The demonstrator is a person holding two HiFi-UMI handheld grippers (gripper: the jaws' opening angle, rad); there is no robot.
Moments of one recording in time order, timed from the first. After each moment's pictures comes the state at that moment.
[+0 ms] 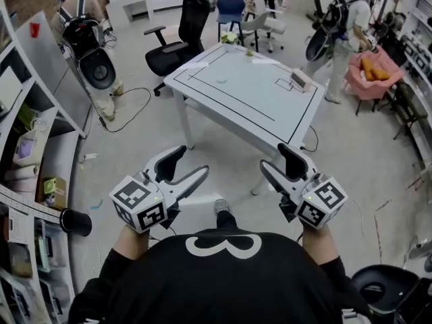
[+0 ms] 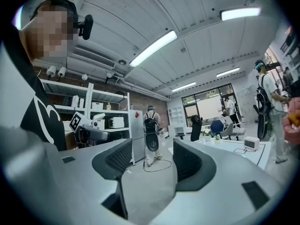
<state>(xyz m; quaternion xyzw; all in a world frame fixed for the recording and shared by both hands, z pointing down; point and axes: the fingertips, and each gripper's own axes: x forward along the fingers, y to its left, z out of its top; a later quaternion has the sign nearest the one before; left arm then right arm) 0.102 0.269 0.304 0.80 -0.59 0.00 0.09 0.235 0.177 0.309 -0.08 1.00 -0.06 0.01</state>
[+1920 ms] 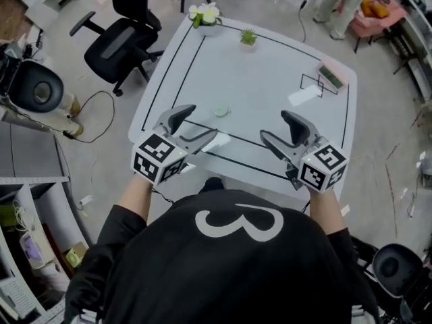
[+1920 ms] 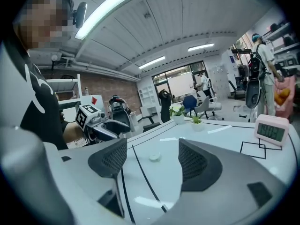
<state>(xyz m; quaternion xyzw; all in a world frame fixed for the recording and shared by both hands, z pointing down) -0.184 -0.209 0.459 0.88 -0.41 0.20 0.13 -0.040 -0.231 0.442 -0.22 0.95 -0.17 -0.12</state>
